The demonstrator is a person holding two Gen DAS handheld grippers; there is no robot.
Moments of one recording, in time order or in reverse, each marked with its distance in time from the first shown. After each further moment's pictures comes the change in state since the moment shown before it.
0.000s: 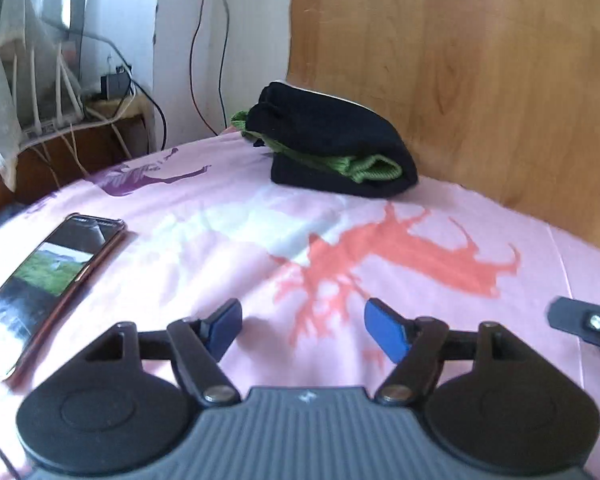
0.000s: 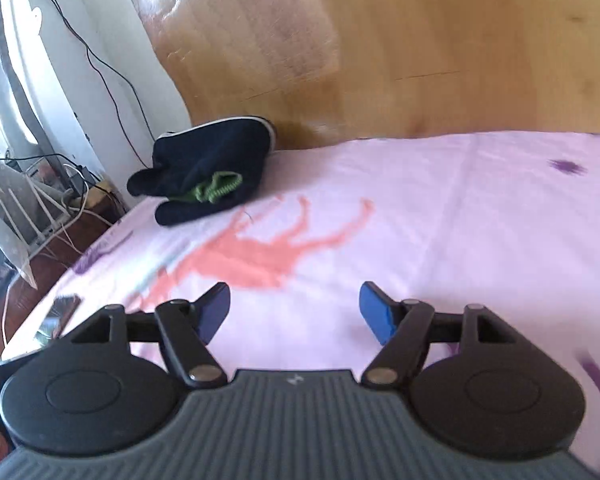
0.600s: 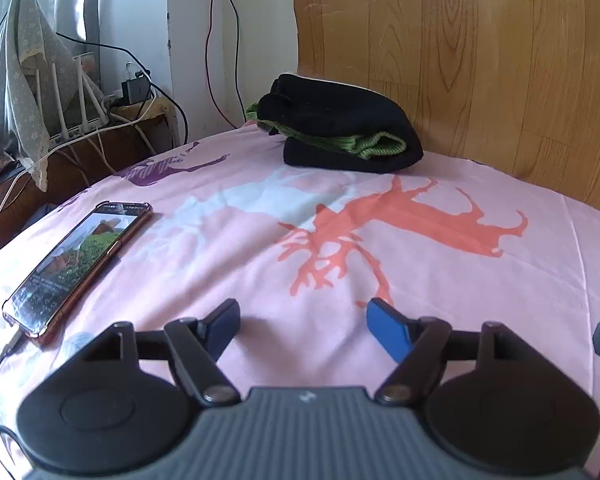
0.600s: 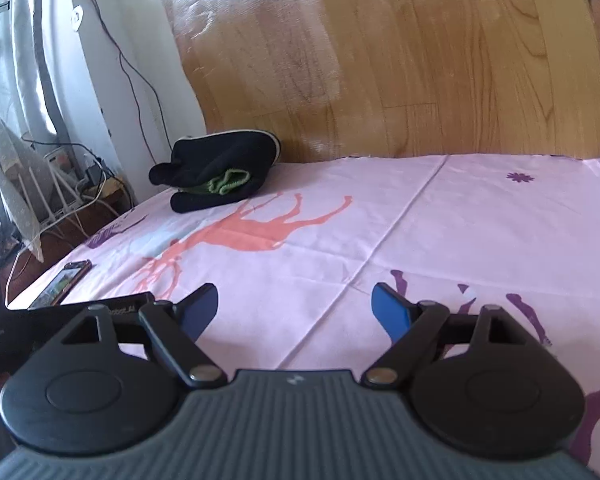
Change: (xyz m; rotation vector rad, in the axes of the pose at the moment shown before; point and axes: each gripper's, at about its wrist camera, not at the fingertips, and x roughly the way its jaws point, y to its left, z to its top) left arm -0.015 -0.018 -0.020 0.041 0.016 0.111; right arm -0.039 0.002 -0.034 -0.094 -0.094 -0.003
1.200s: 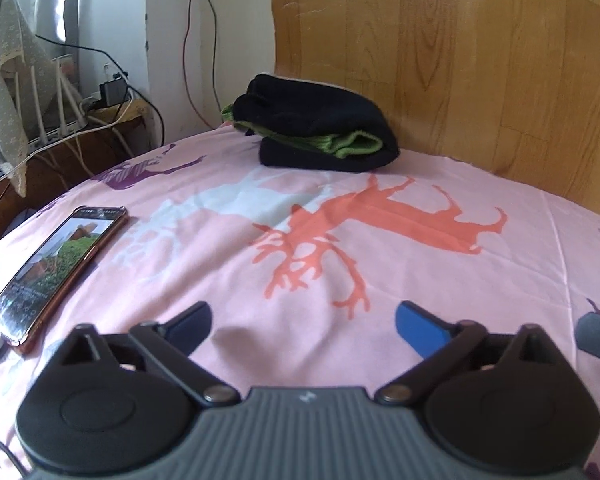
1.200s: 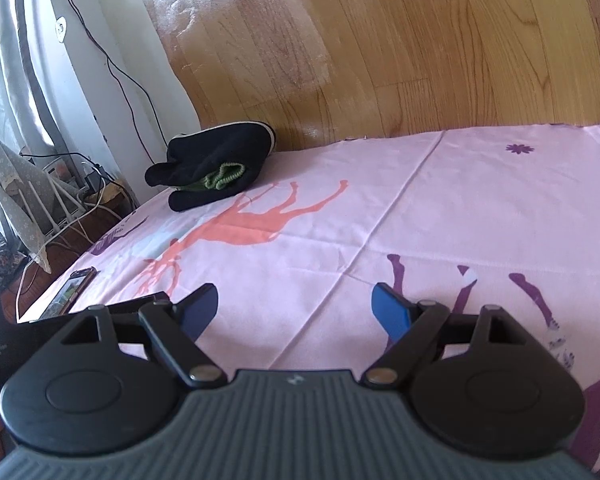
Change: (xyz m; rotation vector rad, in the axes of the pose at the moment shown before) left arm 0.000 -0.003 0.000 0.028 -0.006 -0.079; right arm 0.003 -0.012 0.000 0.082 0.042 0.028
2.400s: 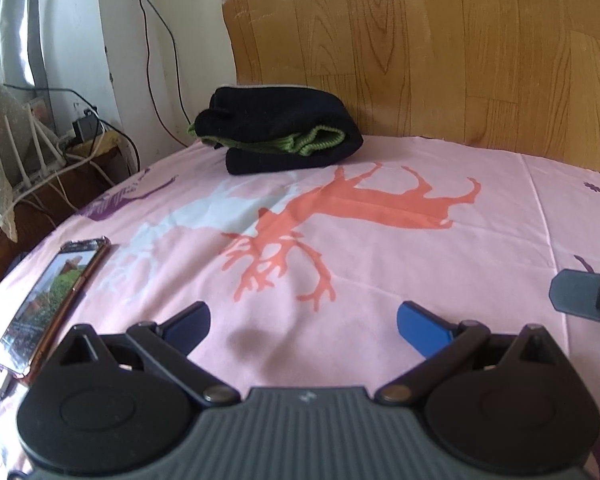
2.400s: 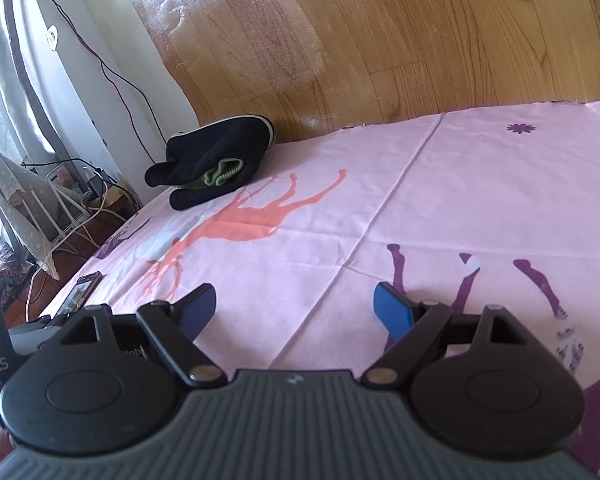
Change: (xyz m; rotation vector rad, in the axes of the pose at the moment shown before) left arm -0.001 -0.022 -0.003 0.154 0.010 -0.004; right arm -0.001 -0.014 0.003 0.050 0.035 0.036
